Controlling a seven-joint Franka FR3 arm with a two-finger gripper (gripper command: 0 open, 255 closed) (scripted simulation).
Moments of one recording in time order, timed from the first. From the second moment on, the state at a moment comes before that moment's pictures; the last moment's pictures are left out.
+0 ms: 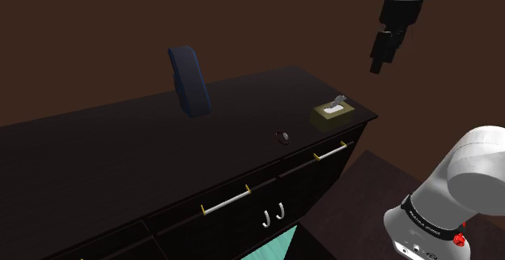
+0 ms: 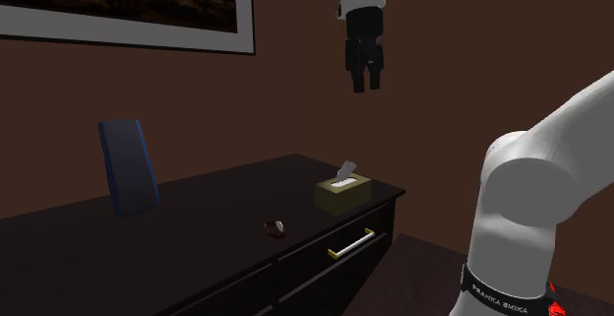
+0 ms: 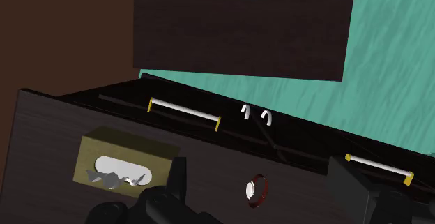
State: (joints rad) arm 0.00 -0.75 -0.02 -2.27 -0.07 1.43 -0.07
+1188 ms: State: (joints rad) arm -0.15 -0.60 -0.25 -2.62 0.06 2.17 0.08
